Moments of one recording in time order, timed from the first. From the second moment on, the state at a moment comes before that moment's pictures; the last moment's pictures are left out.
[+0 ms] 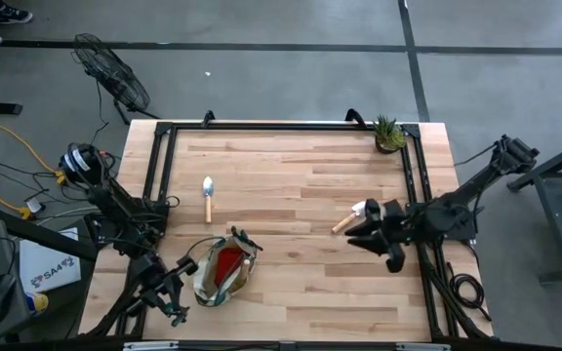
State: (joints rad) left arm -1.00 1.34 0.29 1.56 -0.11 0.01; right arm 0.62 0.89 0.55 0.44 0.47 0.51
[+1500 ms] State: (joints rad) left arm -0.86 1.34 0.29 1.57 -0.12 -0.10; right arm 0.43 0.11 0.07 0.34 0.26 0.31
